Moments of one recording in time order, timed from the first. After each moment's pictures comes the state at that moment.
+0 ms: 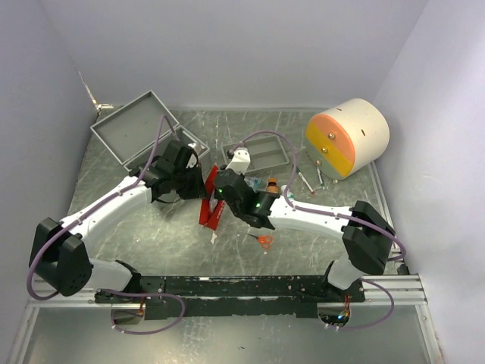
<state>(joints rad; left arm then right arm) -0.58 1.34 1.04 -0.57 0.16 -0.61 1.05 1.58 1.07 0.03 0.61 0.67</state>
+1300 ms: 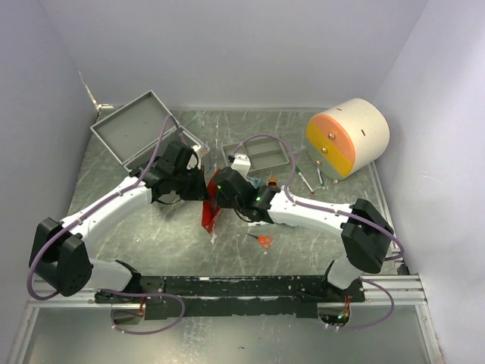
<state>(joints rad) -0.58 1.36 1.03 -0.57 0.22 -0.50 1.02 1.60 1.11 -0.22 0.39 0.84</state>
